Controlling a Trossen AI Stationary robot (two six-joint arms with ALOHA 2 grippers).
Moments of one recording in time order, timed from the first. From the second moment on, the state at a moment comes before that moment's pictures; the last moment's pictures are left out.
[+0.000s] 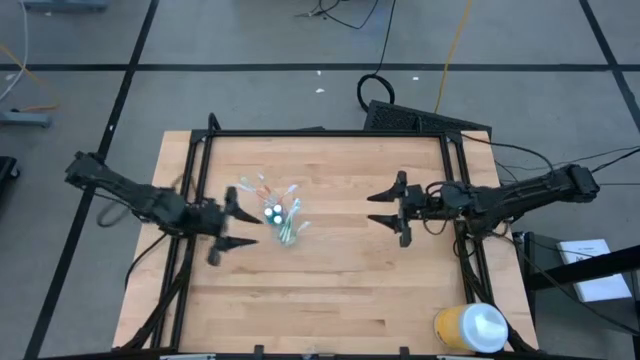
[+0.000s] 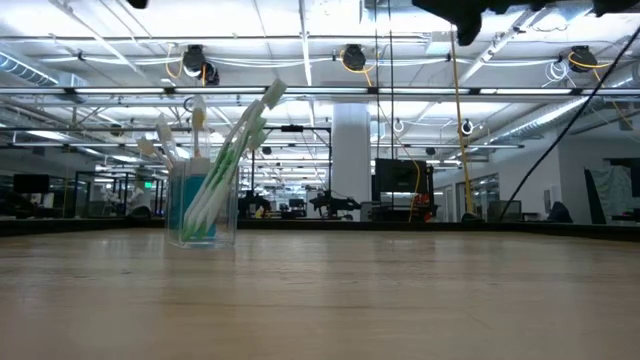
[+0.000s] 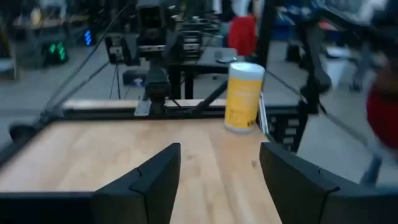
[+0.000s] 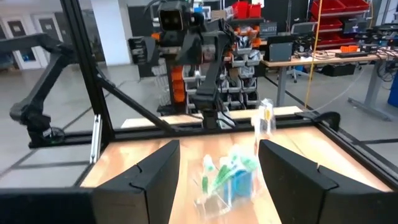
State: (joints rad) left arm -0.43 0.75 0.63 0.04 -0.28 -0.09; right arm 0.16 0.94 0.59 0.36 0.18 0.09
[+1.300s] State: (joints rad) left arm -0.06 0.01 0.06 -0.01 -0.34 -0.04; right arm 0.04 0.37 0.17 0.25 0.26 -0.02
